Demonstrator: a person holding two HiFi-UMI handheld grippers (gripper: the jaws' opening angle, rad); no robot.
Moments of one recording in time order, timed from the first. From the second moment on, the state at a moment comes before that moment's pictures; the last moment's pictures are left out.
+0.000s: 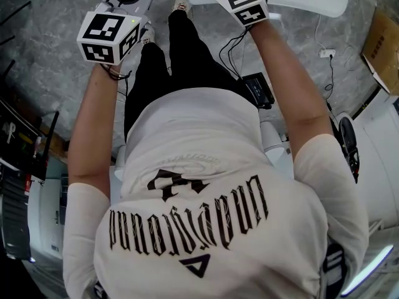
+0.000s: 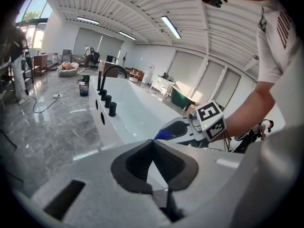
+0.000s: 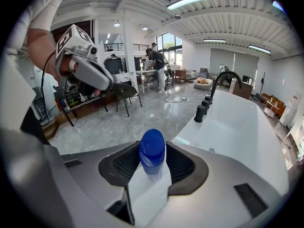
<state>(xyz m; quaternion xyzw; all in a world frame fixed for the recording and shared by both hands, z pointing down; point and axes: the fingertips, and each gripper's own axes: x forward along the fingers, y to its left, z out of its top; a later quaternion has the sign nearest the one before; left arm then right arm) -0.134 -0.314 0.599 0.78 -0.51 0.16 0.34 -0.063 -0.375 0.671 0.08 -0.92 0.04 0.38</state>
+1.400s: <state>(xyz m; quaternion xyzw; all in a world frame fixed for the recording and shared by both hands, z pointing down) -0.149 -0.204 0.461 0.84 -0.47 0.12 0.22 -0.057 -0.256 0.470 0.20 -0.94 0.03 0.27</state>
